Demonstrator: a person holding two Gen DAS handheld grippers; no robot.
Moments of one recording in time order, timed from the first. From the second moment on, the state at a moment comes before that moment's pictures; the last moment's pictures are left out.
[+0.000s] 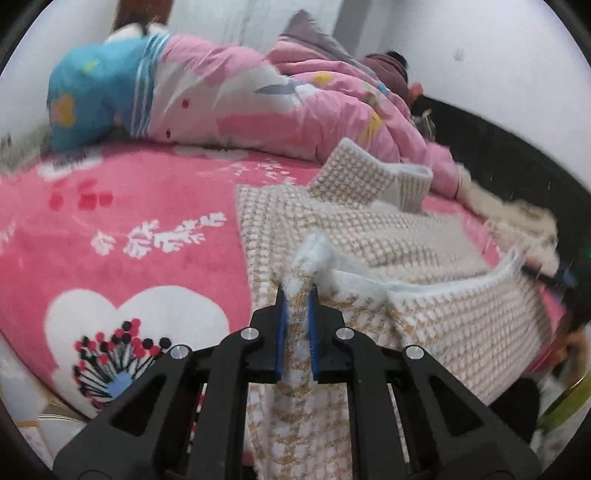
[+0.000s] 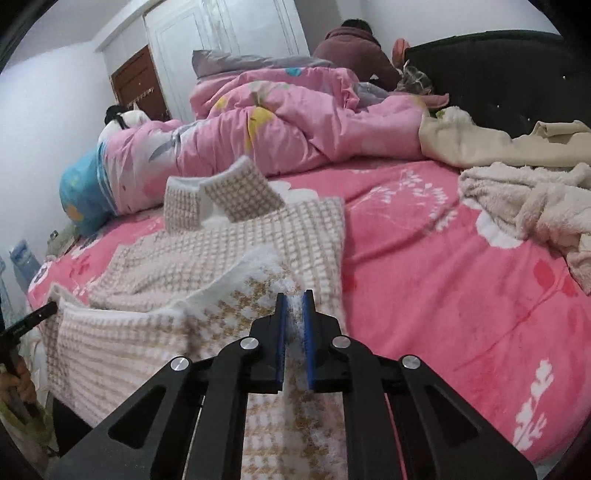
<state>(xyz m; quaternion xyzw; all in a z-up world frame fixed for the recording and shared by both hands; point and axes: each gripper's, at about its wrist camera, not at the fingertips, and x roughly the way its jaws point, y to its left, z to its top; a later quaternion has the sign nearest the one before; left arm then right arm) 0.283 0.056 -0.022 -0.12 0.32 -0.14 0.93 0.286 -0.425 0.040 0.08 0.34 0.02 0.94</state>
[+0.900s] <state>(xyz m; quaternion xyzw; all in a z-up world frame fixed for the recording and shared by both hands) 0.275 -0.037 -0.074 -0.06 0.39 -0.21 0.89 0.287 -0.353 -0.019 0.06 0.47 0.06 0.88</state>
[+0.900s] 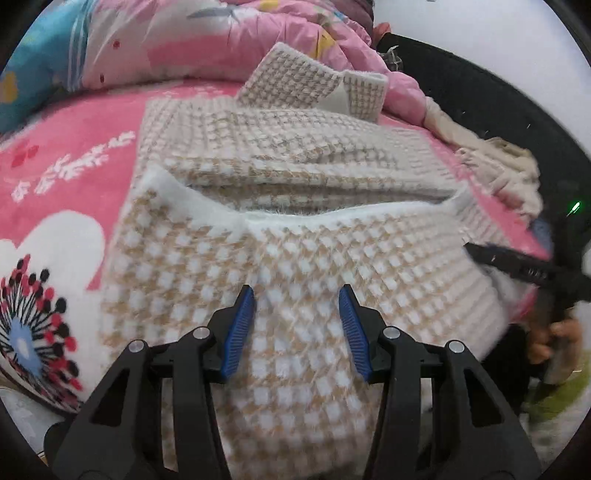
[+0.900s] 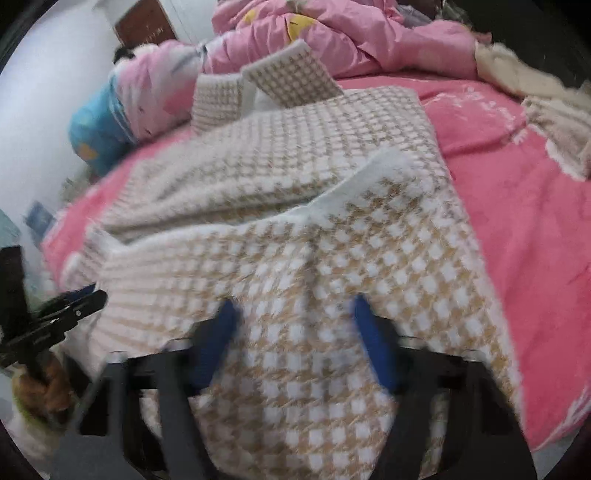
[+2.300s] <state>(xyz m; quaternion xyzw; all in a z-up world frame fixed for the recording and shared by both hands) 0.307 -0.049 -0.071 -0.10 0.39 -0.26 0.88 0.313 -0.339 -0.009 0.06 0.44 0.03 0.89</state>
